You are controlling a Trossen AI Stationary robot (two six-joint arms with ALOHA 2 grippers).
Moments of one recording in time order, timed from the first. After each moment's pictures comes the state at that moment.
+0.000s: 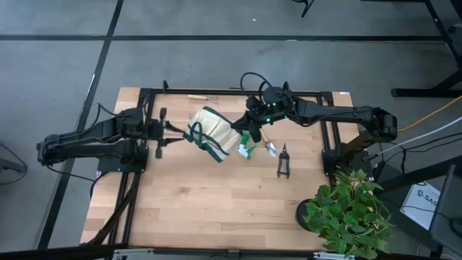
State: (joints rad) left arm 0.26 0.47 0.51 -0.33 0.16 0.30; right arm -0.24 1.51 1.16 -0.02 -0.43 0.35
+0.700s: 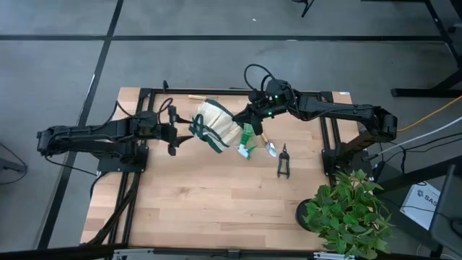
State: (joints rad) left arm 0.18 0.67 0.51 -0.18 -0.12 0.63; right arm -0.31 1.51 1.16 0.01 -0.48 0.33
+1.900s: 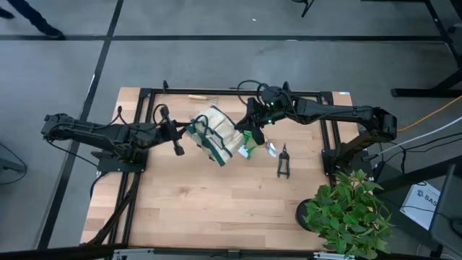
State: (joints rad) left arm -0.10 0.73 0.55 -0.10 -0.65 0.24; right arm -0.25 1.51 1.16 -0.14 -0.42 0.04
